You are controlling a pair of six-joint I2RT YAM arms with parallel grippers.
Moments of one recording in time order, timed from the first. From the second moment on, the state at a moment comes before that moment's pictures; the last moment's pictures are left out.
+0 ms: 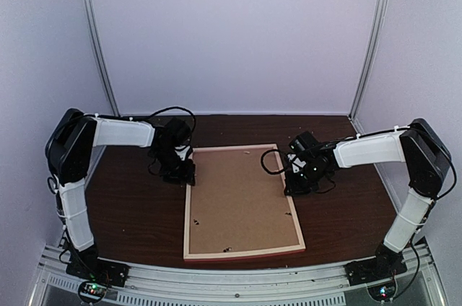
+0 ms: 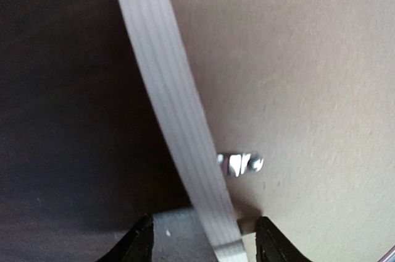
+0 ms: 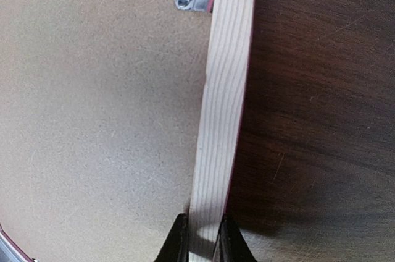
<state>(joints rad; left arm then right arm) -0.56 1.99 1.36 -0.68 0.15 -0.38 0.62 1.73 0.99 -0.43 -0.12 0.48</state>
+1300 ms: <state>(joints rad) -0.89 1.75 1.05 -0.68 0.08 -0.55 0.62 1.74 0.99 -0.43 -0.12 0.48</state>
